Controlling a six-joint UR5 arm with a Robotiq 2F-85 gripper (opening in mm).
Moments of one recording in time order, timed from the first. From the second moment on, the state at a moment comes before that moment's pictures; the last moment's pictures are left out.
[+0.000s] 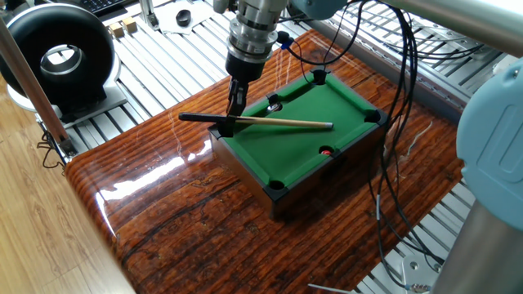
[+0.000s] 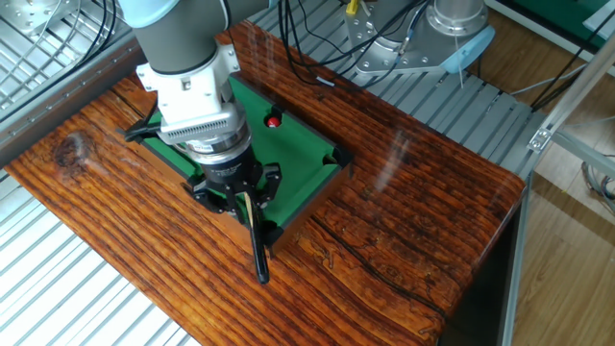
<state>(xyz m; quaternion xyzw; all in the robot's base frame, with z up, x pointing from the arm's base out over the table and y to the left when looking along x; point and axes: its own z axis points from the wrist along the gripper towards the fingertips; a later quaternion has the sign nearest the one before) 0.588 0.083 0.084 -0.41 0.90 0.12 0.08</state>
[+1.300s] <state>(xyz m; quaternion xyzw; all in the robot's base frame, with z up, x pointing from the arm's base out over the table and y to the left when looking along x) 0.597 0.084 0.091 -0.38 0.91 0.12 0.09</state>
